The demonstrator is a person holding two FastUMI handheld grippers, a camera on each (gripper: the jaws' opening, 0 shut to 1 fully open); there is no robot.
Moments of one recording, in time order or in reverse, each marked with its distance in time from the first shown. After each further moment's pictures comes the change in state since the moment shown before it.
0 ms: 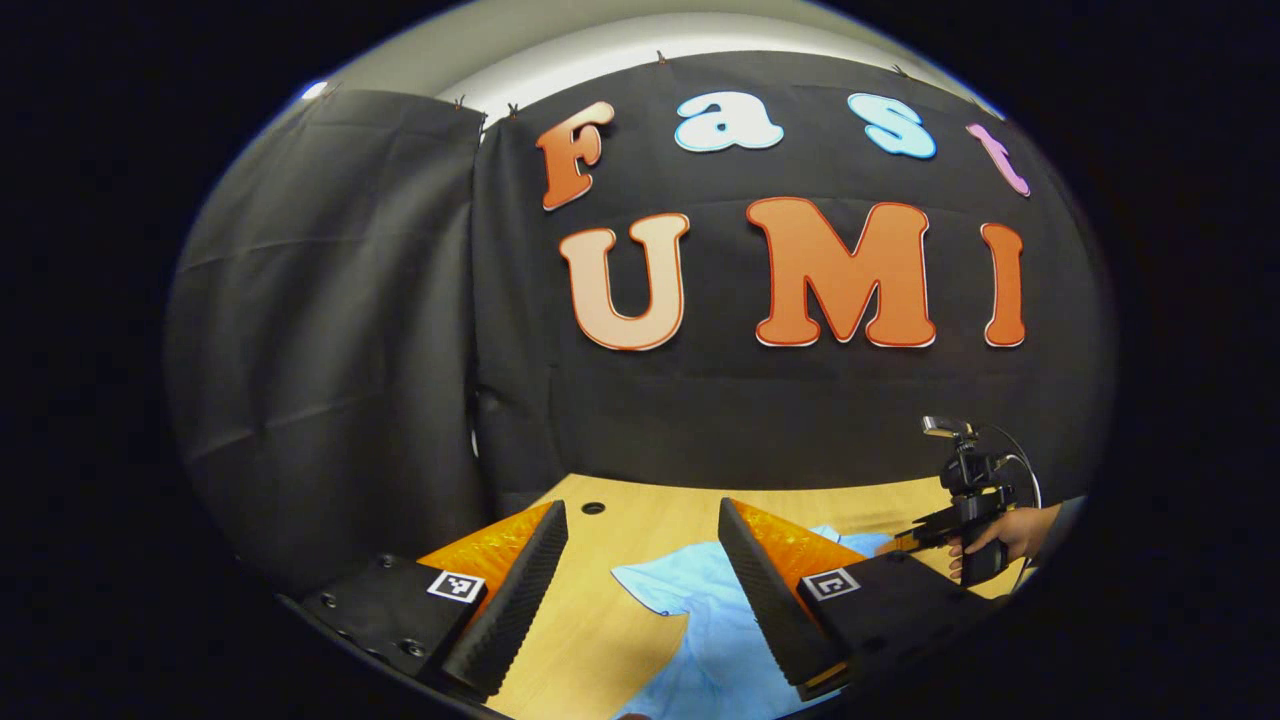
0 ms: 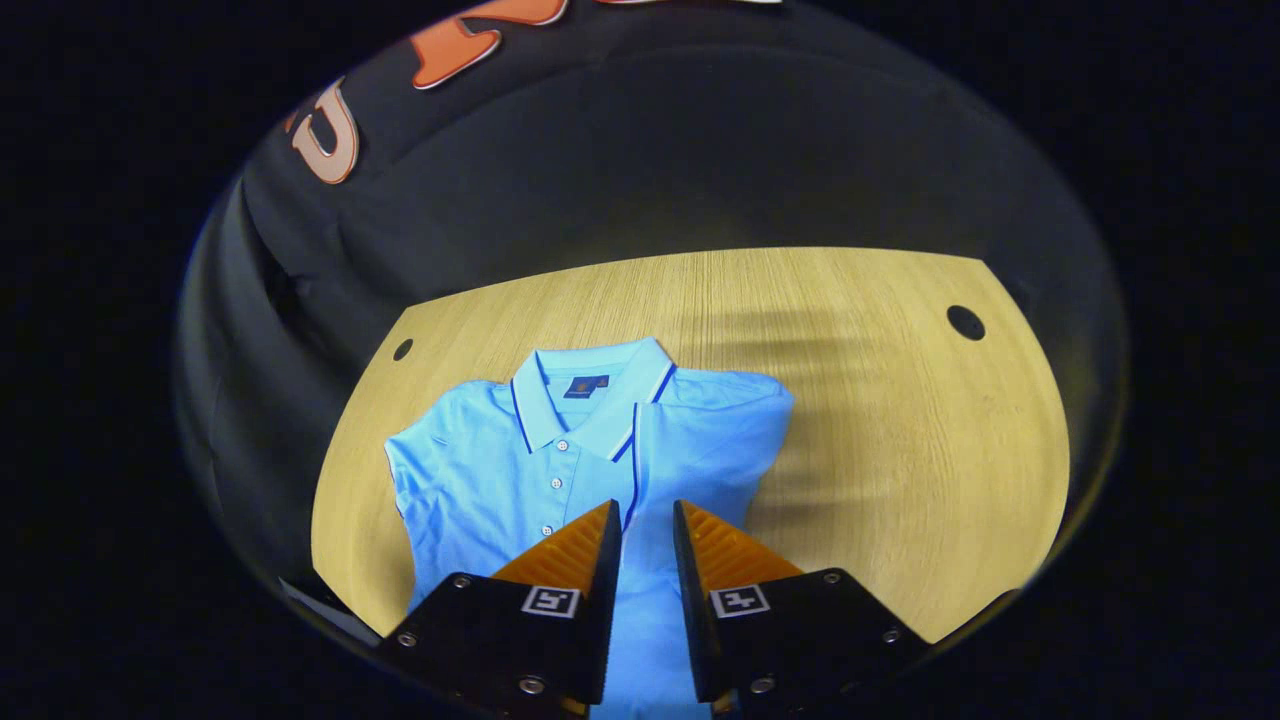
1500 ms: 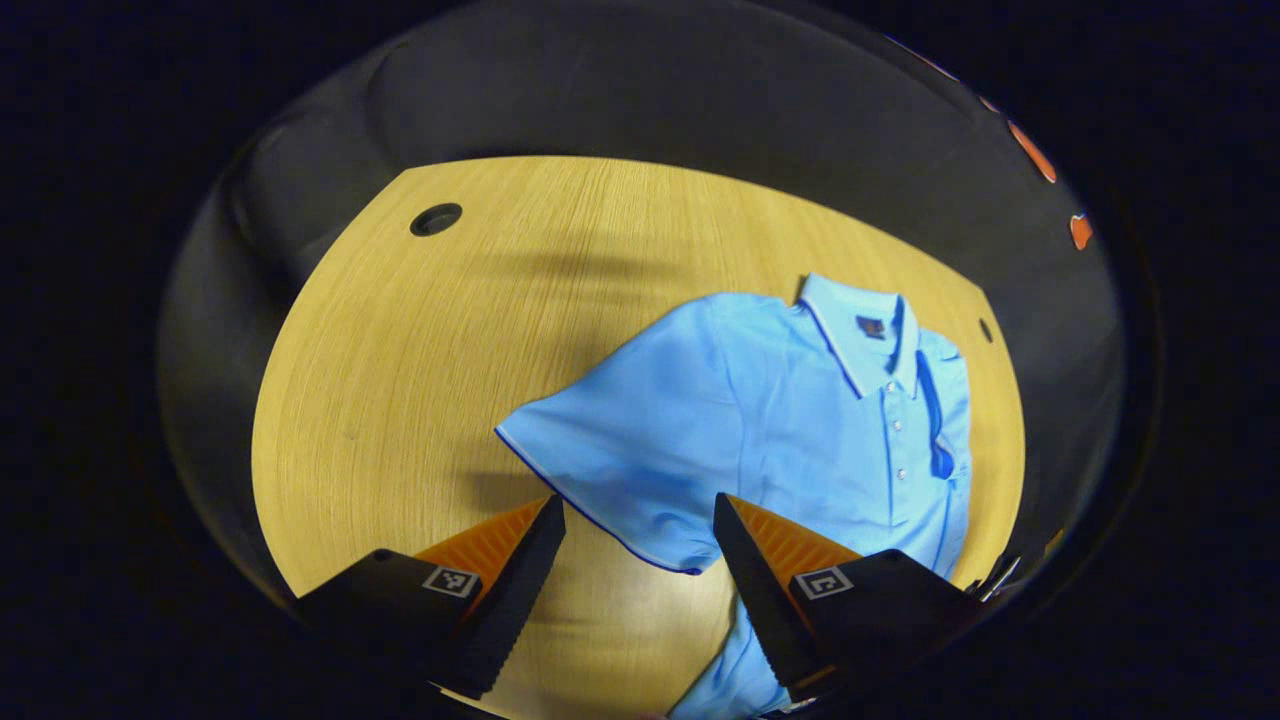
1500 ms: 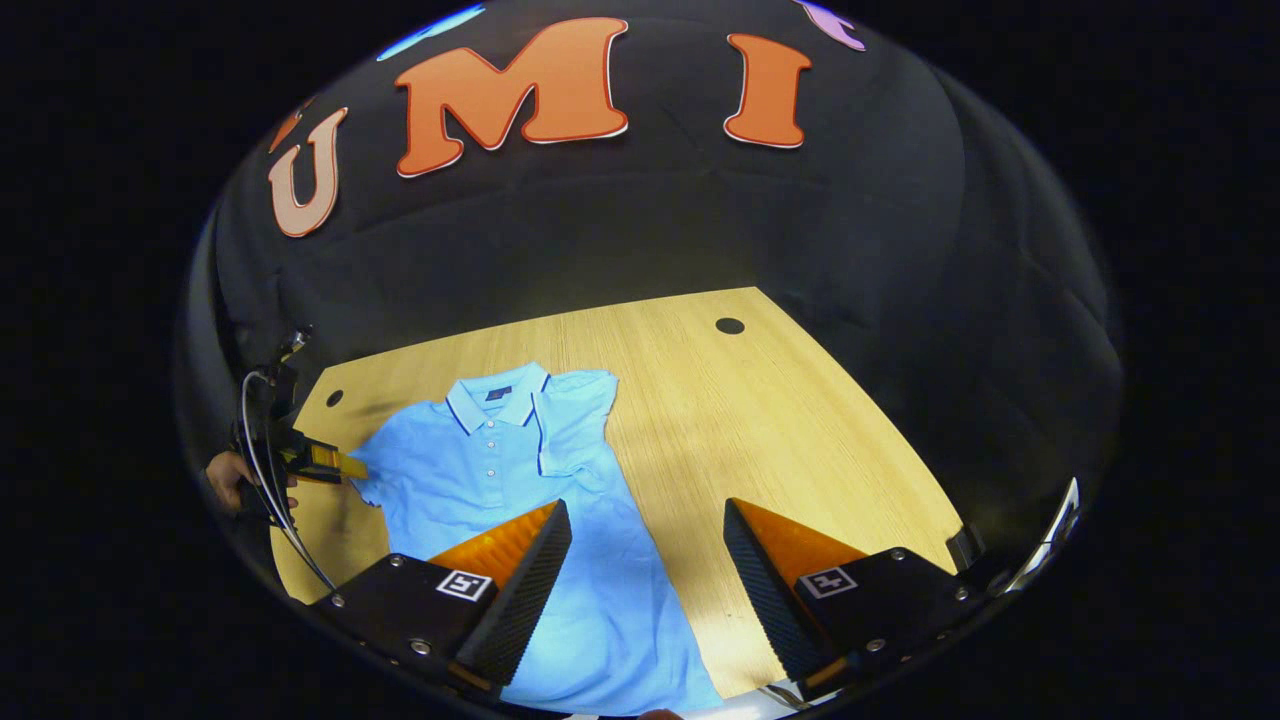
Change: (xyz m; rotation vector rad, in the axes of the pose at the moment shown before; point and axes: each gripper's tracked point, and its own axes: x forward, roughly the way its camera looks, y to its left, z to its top) left arm 0.237 0.003 -0.292 -0.001 1.039 -0.286; right arm -0.189 -0.028 -0.091 0.167 -0.226 -0.413
